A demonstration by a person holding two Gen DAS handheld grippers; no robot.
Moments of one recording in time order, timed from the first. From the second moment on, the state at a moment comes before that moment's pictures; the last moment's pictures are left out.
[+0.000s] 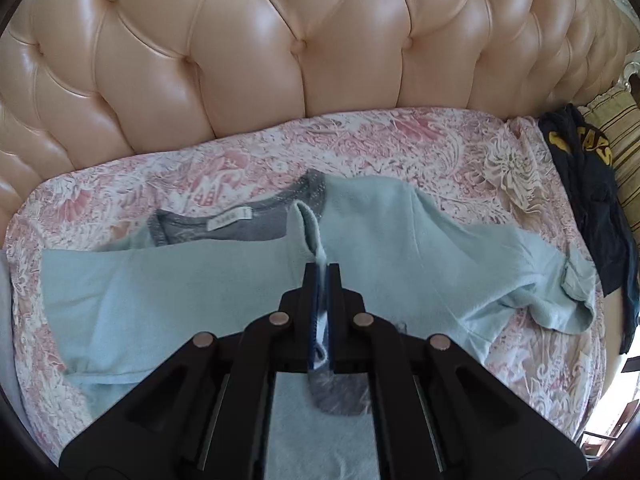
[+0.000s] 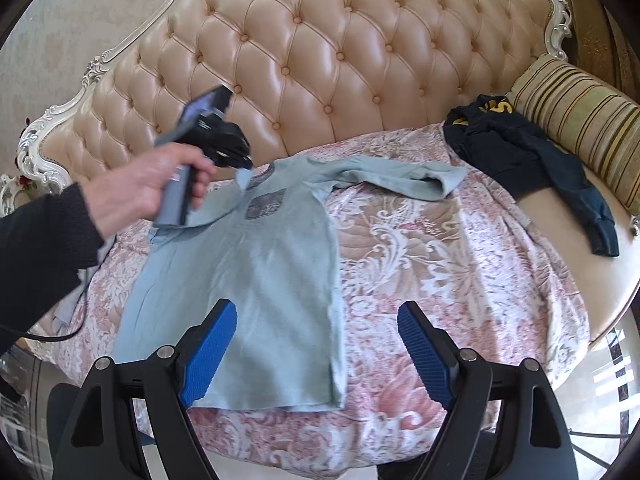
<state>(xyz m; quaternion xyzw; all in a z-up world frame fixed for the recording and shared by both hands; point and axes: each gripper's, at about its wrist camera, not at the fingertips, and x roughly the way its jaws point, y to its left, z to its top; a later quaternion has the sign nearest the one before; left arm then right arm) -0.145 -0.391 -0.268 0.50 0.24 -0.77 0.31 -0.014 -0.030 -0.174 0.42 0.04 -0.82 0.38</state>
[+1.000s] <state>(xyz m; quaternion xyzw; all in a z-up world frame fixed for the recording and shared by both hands) -0.196 -0.360 -0.281 0.54 0.18 -0.79 0.24 -0.031 -0.015 -0.201 0.45 0.01 -0.81 0.37</state>
